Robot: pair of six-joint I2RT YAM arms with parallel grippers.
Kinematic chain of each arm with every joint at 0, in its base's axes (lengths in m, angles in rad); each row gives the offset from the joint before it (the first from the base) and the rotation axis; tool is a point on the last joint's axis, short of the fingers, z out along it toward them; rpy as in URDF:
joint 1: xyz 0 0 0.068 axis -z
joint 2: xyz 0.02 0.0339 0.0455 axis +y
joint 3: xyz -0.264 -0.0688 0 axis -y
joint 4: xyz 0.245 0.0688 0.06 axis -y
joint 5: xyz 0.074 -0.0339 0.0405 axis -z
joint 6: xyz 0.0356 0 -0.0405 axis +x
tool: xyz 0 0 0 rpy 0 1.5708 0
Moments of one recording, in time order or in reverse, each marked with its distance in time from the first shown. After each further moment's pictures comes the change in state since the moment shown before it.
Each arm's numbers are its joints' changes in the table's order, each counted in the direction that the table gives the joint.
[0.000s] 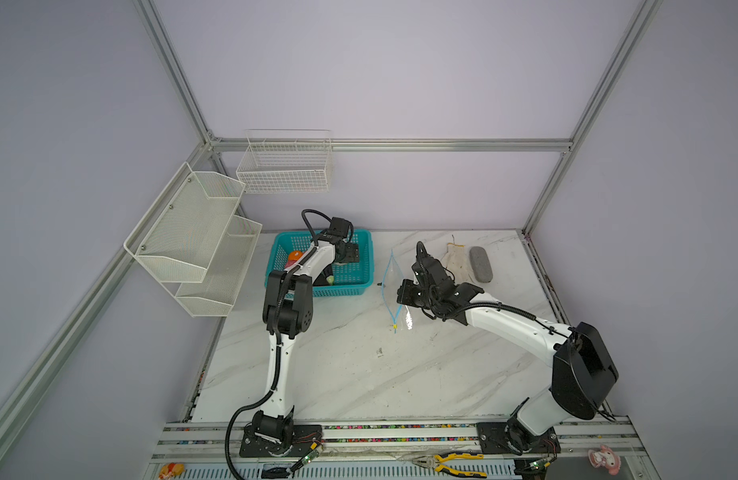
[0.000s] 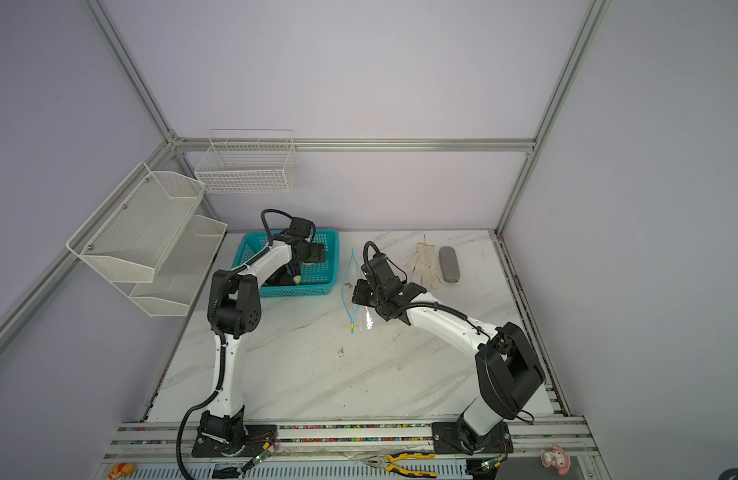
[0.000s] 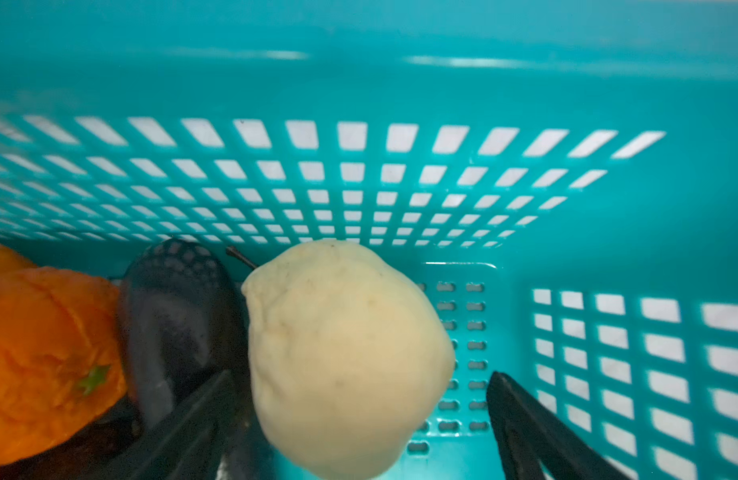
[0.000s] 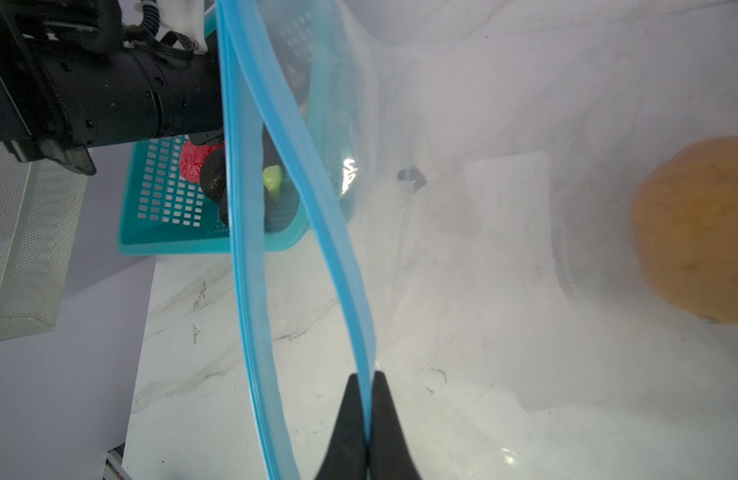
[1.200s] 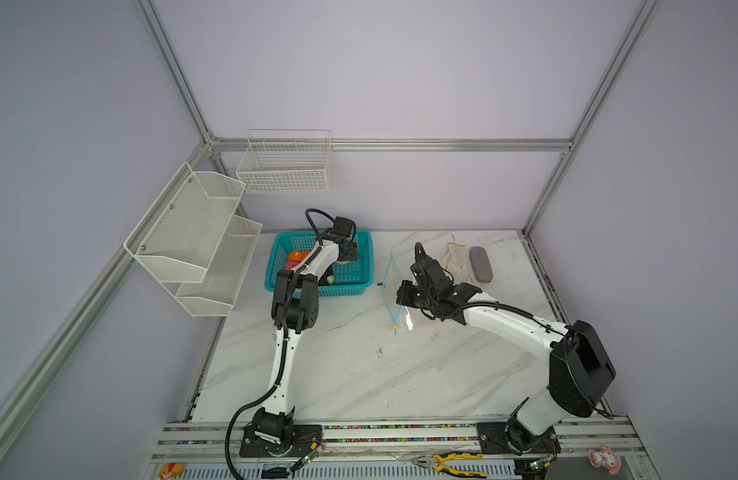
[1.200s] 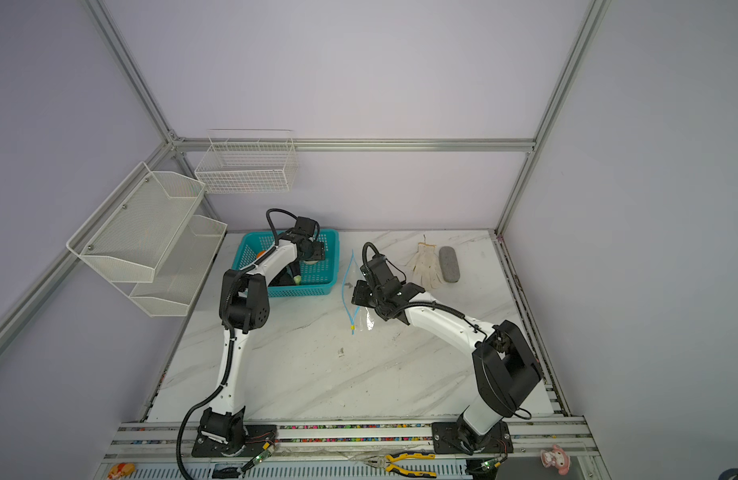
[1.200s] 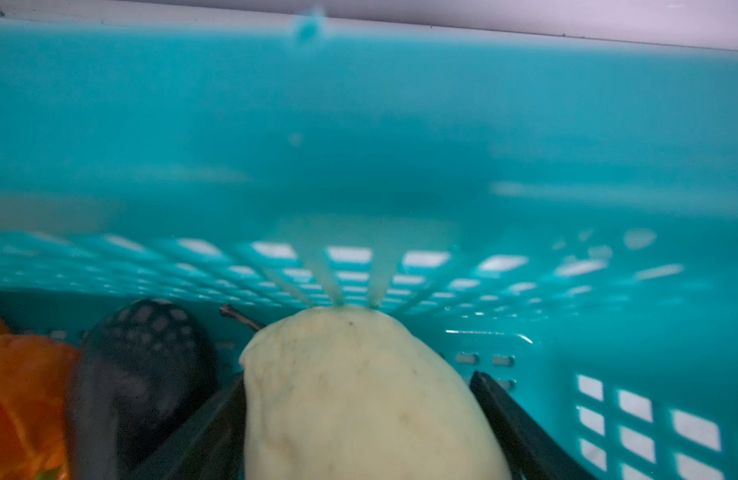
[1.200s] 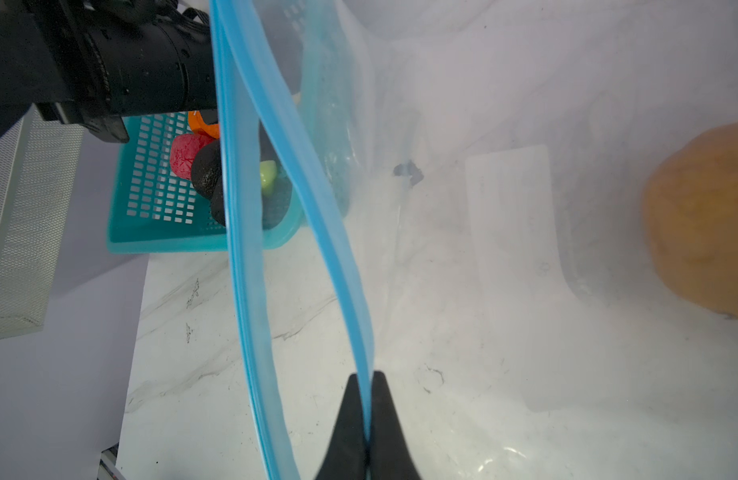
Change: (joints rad) left arm 0.002 0.134 0.164 -0.029 -0.050 -0.008; right arm 0.000 0.016 0.000 0.000 -0.002 0.004
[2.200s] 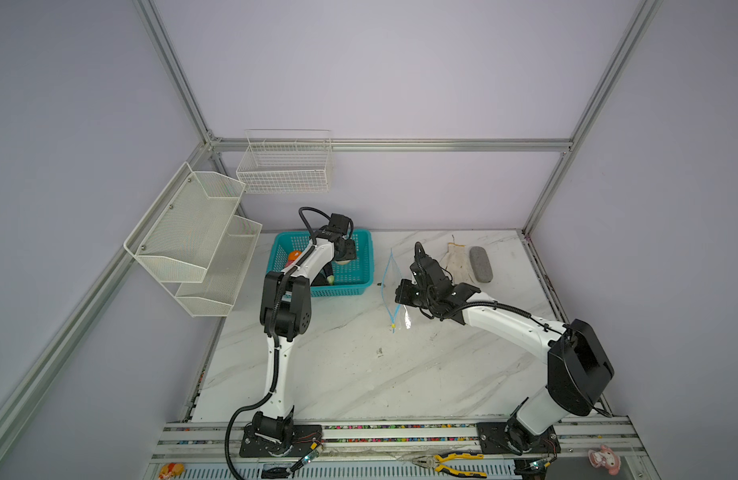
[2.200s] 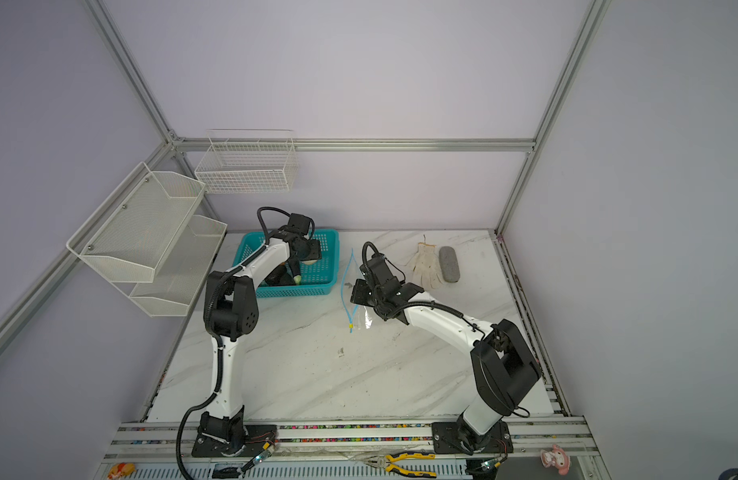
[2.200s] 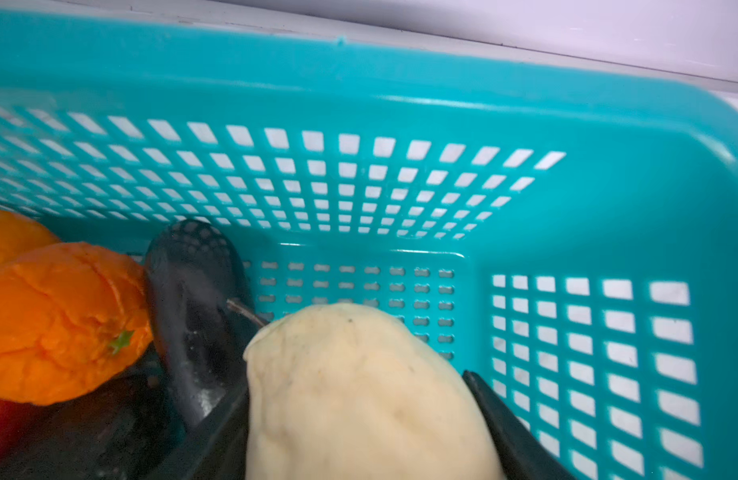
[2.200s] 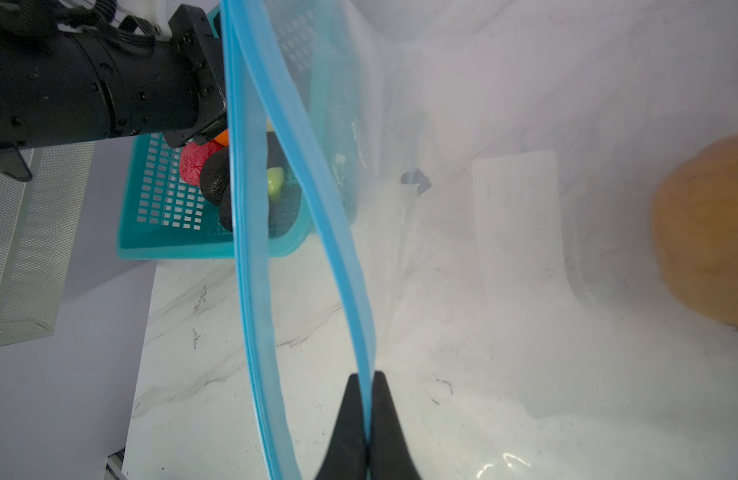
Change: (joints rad) left arm 0.011 -0.197 -0.183 -0.011 0.079 -0.055; right arm 0.000 0.011 0.000 0.033 -0.003 0.005
